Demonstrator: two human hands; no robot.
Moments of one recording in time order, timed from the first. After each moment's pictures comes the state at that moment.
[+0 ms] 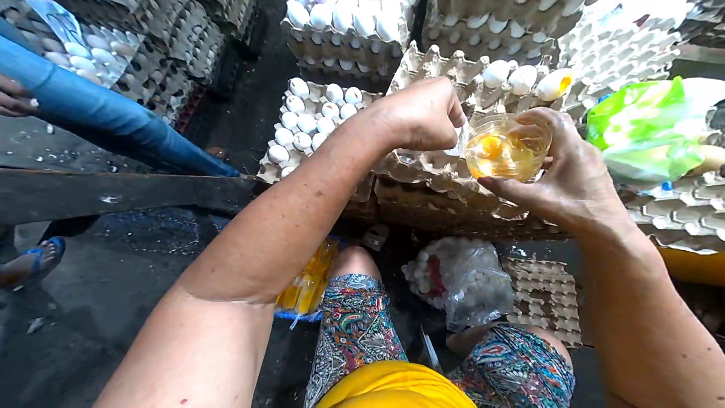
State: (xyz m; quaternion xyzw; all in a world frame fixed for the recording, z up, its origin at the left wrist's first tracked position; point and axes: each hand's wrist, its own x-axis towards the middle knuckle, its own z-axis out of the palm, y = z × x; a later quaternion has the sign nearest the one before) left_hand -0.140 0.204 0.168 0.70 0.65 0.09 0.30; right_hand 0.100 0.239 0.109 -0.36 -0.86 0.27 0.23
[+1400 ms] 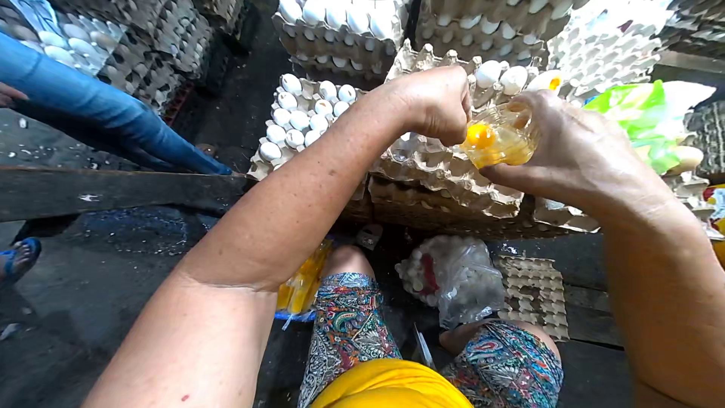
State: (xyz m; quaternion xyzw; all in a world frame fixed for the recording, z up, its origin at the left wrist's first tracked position) left_hand -0.127 0.220 0.179 0.70 0.65 0.05 0.31; right_hand 0.080 0.247 0.158 -0.43 -0.89 0.11 0.05
